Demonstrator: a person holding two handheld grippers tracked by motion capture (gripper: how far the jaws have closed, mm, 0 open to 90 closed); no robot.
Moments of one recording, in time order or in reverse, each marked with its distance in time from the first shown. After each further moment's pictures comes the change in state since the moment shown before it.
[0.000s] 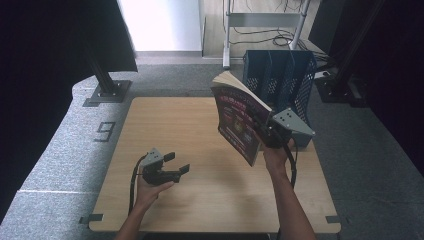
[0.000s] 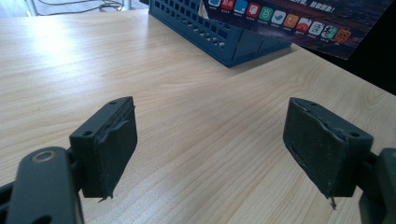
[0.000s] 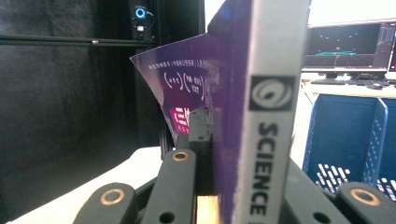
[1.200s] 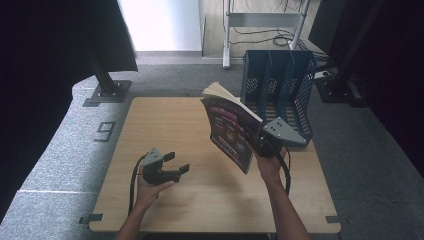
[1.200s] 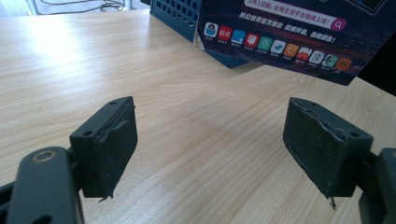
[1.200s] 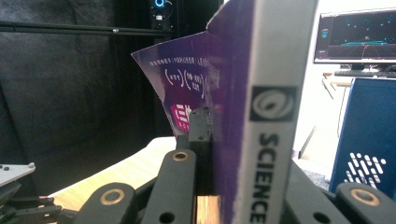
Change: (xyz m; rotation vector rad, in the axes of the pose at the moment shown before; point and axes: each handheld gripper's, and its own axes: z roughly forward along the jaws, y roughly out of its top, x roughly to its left) left arm 0.001 0.000 0.001 -0.003 0.004 -0.005; right arm 0.020 -0.018 -0.003 0.034 0.072 -0.002
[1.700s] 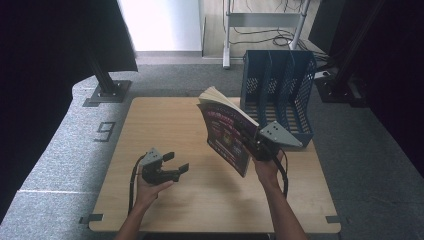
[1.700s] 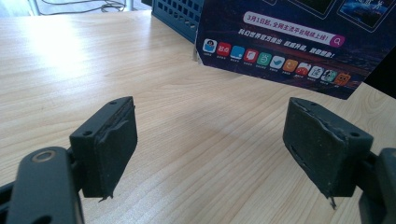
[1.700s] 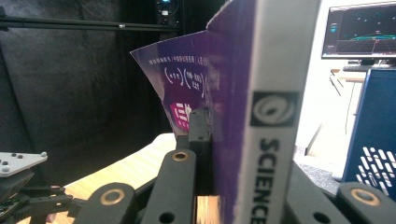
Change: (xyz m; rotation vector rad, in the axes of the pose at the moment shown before) left arm 0.001 0.000 -0.002 -0.005 0.000 -0.008; right arm 0.008 -0.008 -0.001 0.018 0.021 0.006
